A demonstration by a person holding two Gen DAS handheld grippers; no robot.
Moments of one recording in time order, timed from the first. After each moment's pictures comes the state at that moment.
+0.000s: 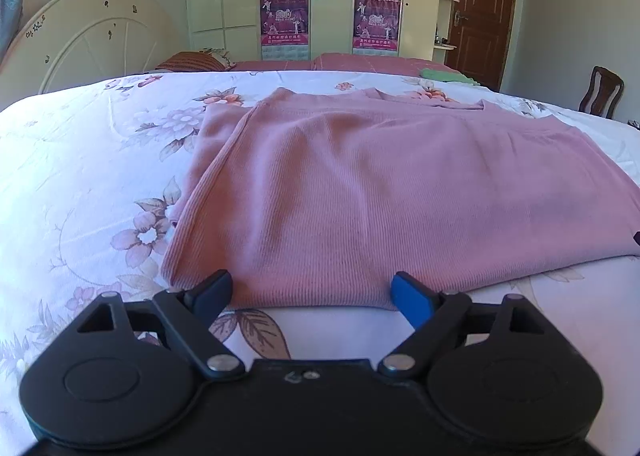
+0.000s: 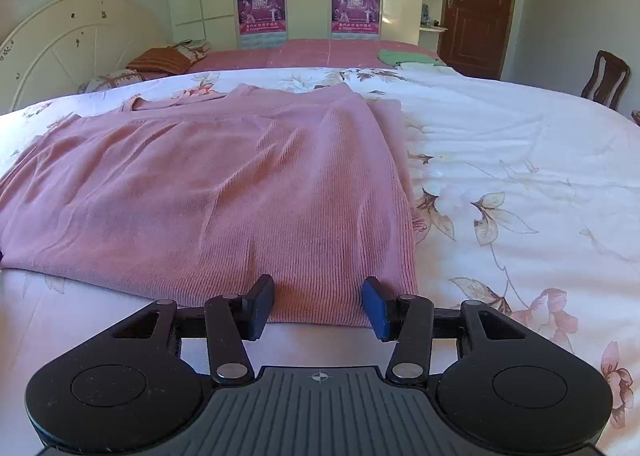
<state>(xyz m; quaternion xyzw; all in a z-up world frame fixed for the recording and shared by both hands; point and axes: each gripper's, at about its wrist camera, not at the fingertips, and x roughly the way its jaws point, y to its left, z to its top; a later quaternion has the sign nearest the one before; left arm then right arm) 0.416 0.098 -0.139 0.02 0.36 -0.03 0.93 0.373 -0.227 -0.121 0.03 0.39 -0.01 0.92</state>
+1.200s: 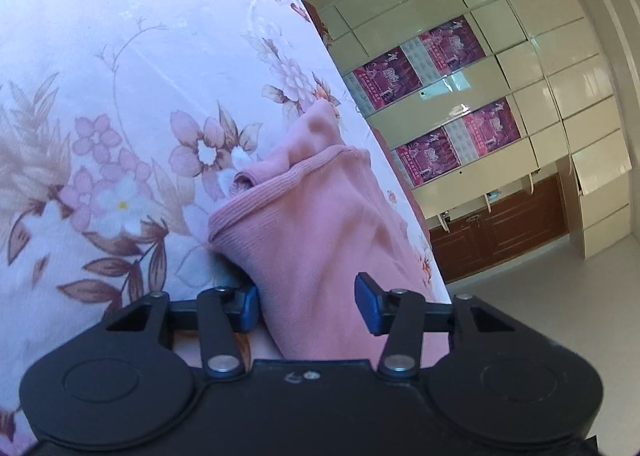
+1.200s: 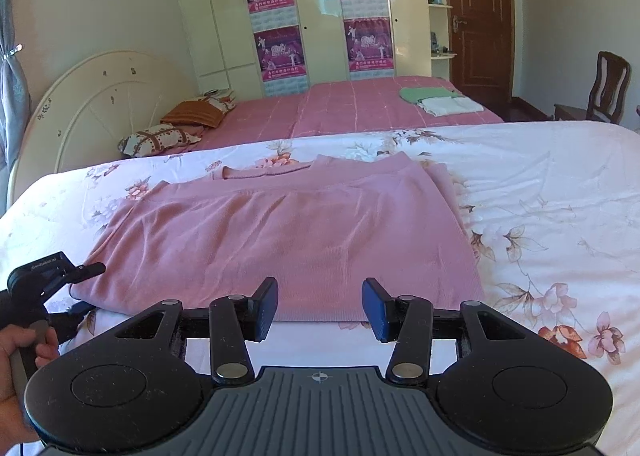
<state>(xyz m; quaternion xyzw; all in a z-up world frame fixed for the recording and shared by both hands) 0.437 0.191 -0.171 -0.49 0.29 0.01 0.83 0.306 -0.160 -0.021 0.09 0.34 0.02 0.94</state>
